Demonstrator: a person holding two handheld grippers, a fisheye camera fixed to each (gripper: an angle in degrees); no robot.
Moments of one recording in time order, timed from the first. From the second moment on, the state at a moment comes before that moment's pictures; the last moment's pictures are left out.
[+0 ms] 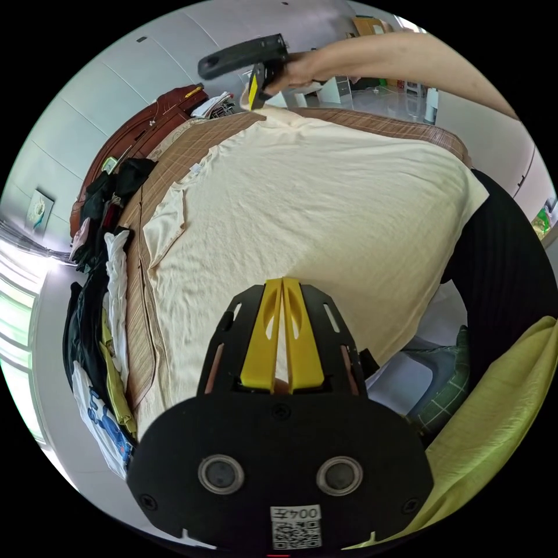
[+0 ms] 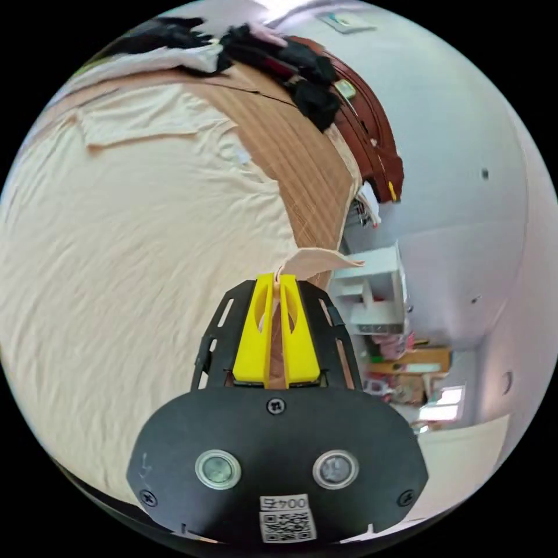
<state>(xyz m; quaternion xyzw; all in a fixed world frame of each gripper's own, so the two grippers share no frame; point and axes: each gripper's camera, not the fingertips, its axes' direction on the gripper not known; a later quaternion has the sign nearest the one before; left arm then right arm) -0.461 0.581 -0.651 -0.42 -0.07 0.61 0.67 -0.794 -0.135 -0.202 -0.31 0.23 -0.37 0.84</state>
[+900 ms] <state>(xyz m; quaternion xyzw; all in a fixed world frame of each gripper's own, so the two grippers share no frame) -0.456 0.593 -0.659 -0.41 -0.08 0.62 0.66 -0.665 -0.136 -0.246 -0.31 0.10 -0.15 0.93</state>
